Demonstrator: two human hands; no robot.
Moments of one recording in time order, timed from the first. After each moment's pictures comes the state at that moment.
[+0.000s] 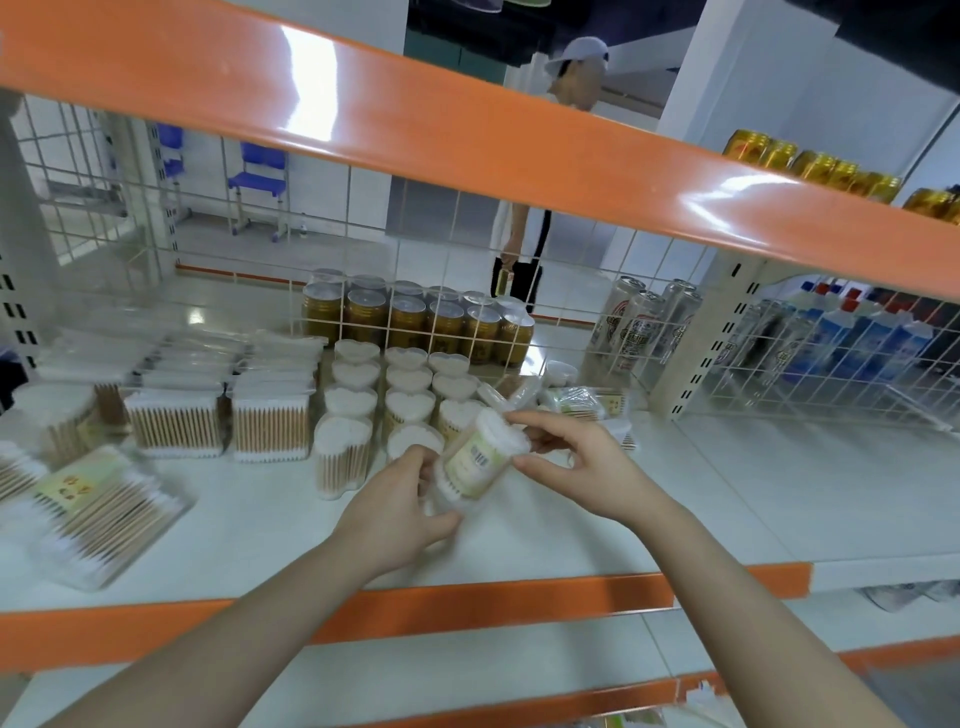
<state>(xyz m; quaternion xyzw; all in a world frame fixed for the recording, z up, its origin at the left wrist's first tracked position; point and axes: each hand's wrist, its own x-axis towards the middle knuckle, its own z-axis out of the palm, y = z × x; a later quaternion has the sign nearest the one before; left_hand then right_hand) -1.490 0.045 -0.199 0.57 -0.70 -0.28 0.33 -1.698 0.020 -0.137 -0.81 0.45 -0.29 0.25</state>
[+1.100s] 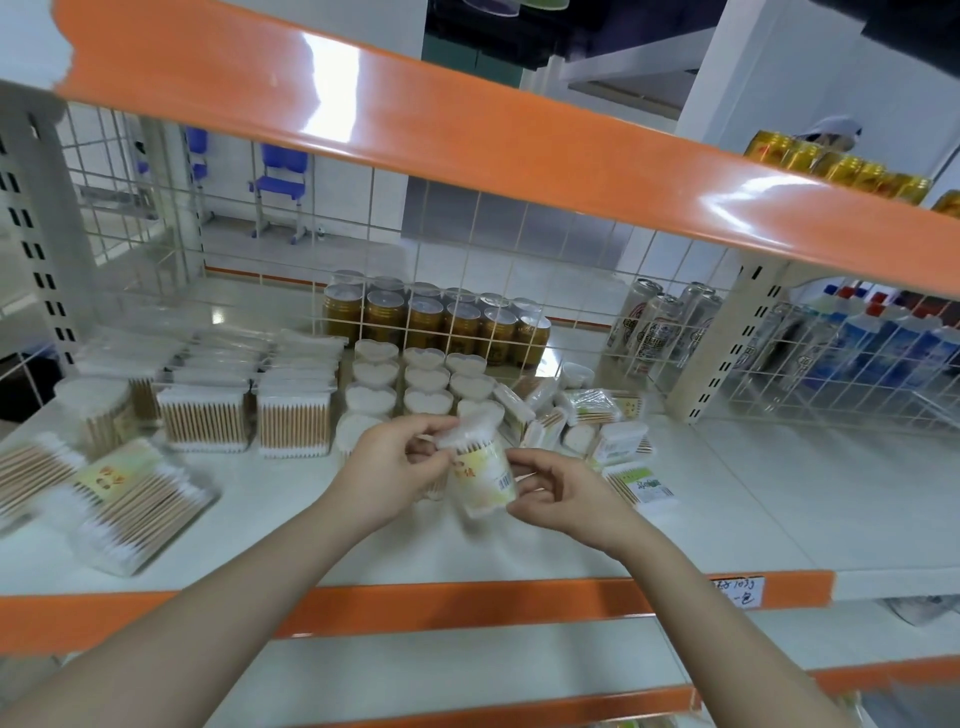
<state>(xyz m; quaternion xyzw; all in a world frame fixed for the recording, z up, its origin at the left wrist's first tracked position) -1.470 0.035 -0.176 0.50 -0.65 -0.34 0.47 -1.681 0.031 -0.164 -0.72 0.45 -0.27 0.45</state>
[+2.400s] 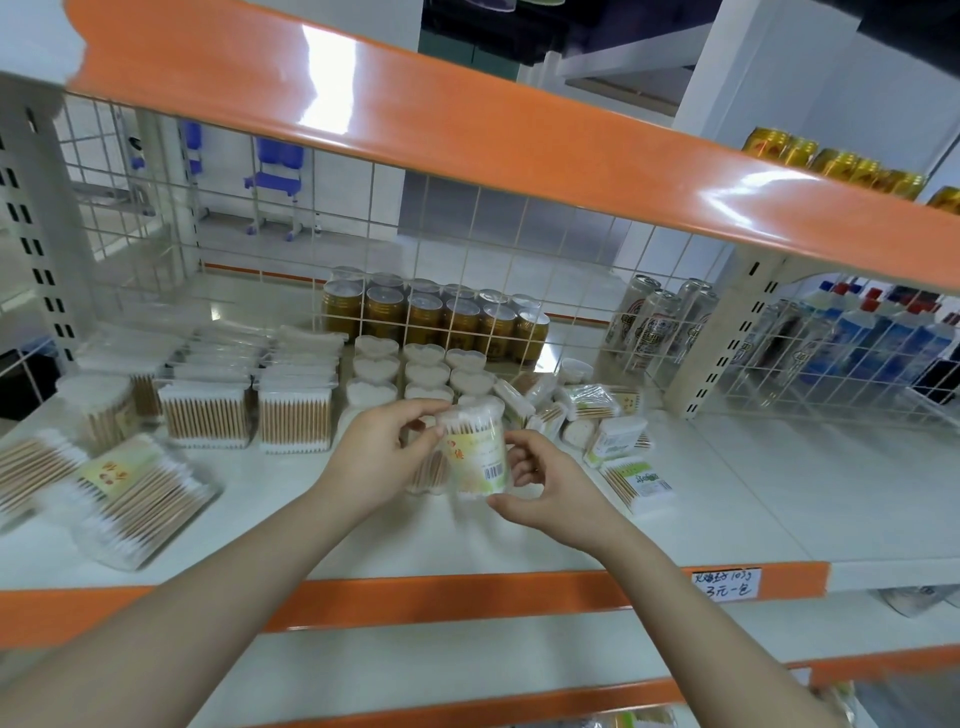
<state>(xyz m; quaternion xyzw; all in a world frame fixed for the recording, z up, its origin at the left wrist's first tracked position) -1.463 0.038 -0.165 0.53 -0.69 -0.21 0.45 -1.664 0.033 -0.173 -0.74 0.46 -0.32 0.36</state>
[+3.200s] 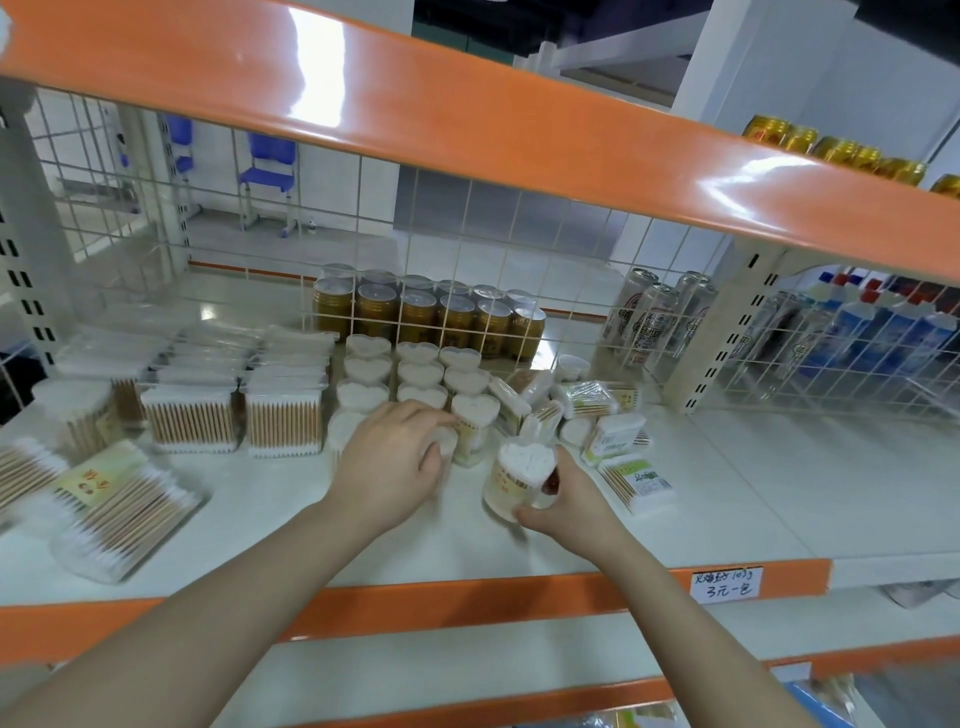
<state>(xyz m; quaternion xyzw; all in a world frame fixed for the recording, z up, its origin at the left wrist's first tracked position) -1.473 0.030 -0.177 0.55 -0.76 -0.05 0.34 -1.690 0.015 -0.205 -0.70 0.58 -0.29 0.28</state>
